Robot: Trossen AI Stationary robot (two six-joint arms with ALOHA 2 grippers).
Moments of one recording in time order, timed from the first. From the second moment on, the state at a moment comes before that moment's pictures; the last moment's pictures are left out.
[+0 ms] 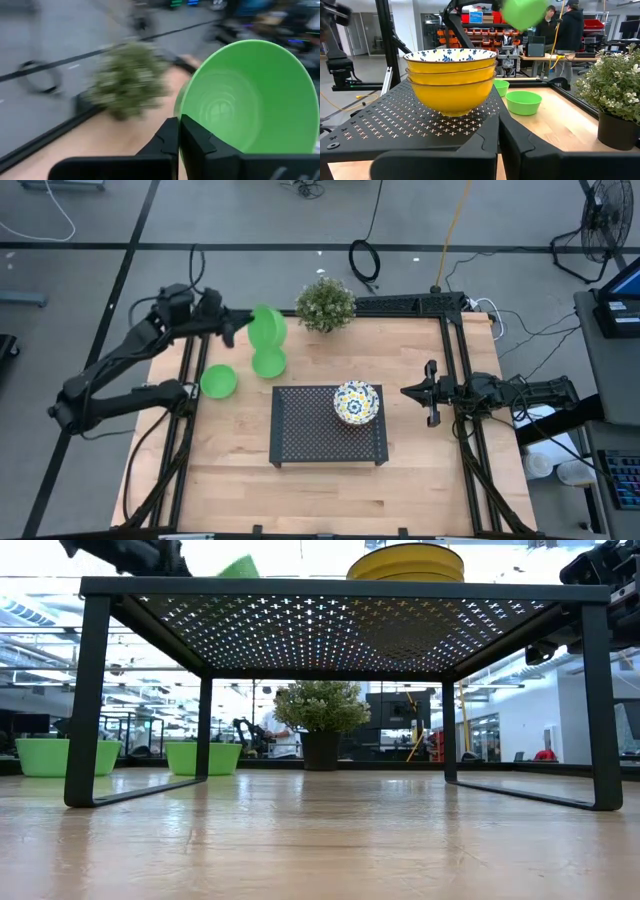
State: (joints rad) left arm 0.78 0.82 0.87 -0.37 0.37 -0.27; right arm 0.10 0.03 0.02 0.06 0.13 0.01
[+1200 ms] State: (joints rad) left arm -0.02 1.42 1.48 -0.94 -0.03 -0.08; right arm 0.10 0.03 0.02 0.06 0.13 0.01
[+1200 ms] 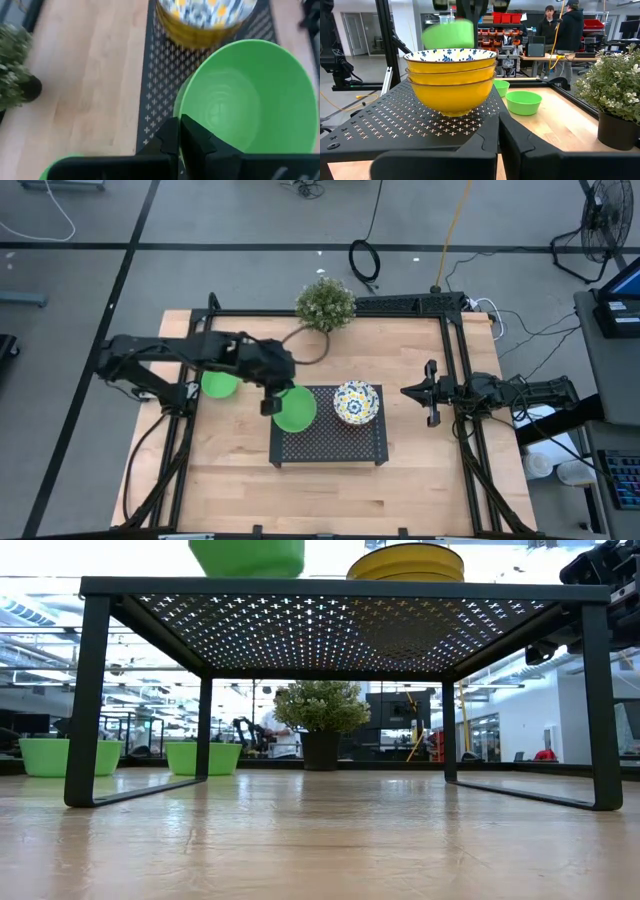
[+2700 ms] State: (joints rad) left arm -0.02 1.56 1.48 -0.93 0.00 -0.05; right arm 0.10 0.03 0.02 0.07 0.13 0.01
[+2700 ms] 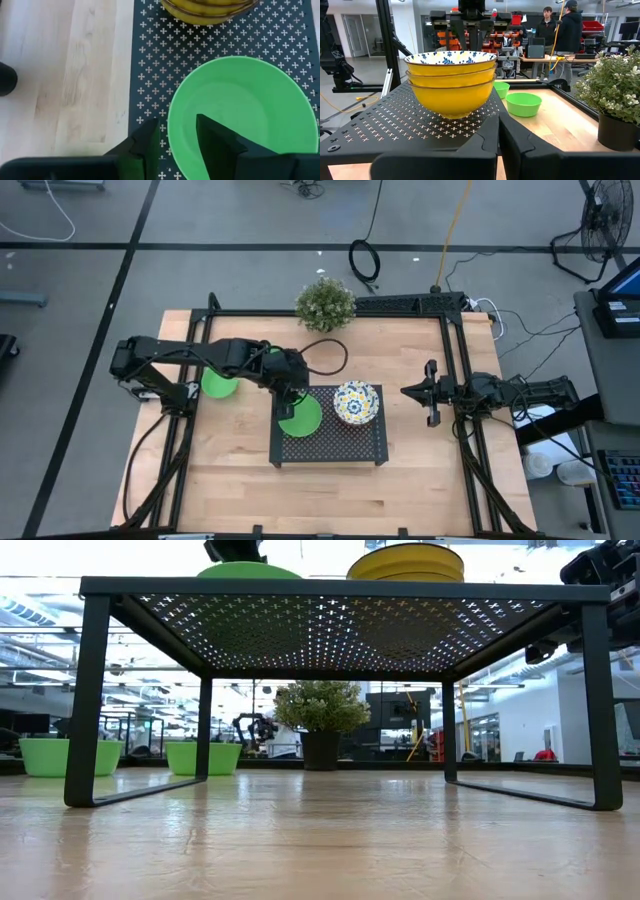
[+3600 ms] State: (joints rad) left arm -0.02 1.17 1.47 -0.96 -0.08 -0.02; right arm 0.10 0.03 0.02 0.07 0.13 0.01
